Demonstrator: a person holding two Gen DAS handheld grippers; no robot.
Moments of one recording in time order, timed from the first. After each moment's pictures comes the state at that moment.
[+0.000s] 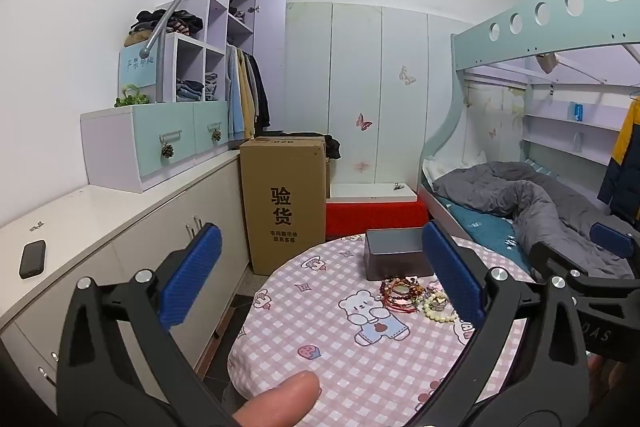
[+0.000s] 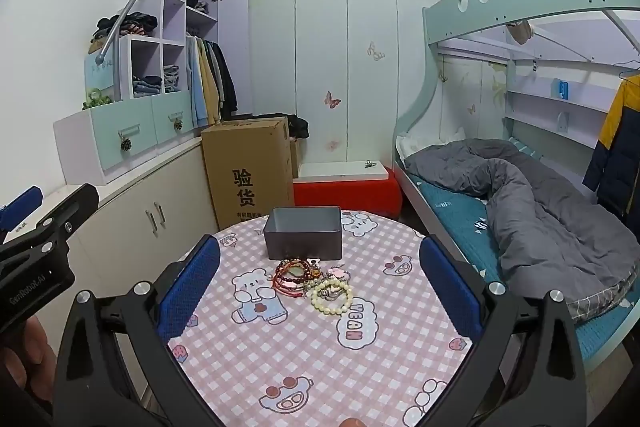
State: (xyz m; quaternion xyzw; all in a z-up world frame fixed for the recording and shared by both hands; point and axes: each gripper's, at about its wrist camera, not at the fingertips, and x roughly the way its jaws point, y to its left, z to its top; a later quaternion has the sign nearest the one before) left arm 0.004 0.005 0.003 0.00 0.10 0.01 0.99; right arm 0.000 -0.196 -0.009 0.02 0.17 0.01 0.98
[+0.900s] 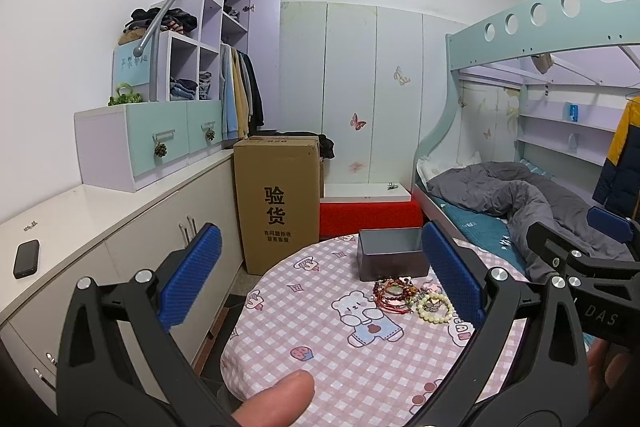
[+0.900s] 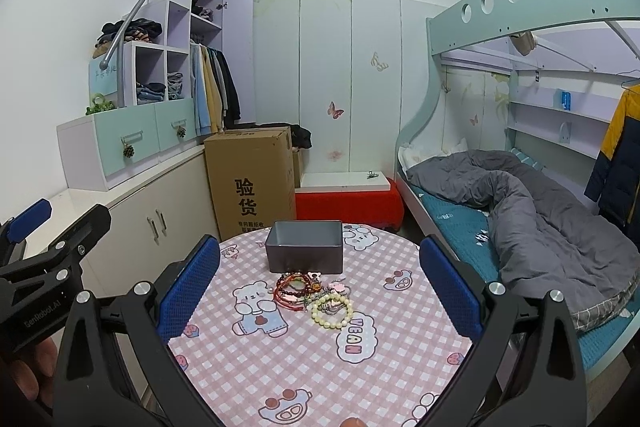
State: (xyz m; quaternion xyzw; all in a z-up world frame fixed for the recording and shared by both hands) left arm 0.004 -0.002 0.007 0.00 0.10 0.00 0.99; right arm 0.000 -0.194 -0.004 0.01 0.16 0.02 0.99
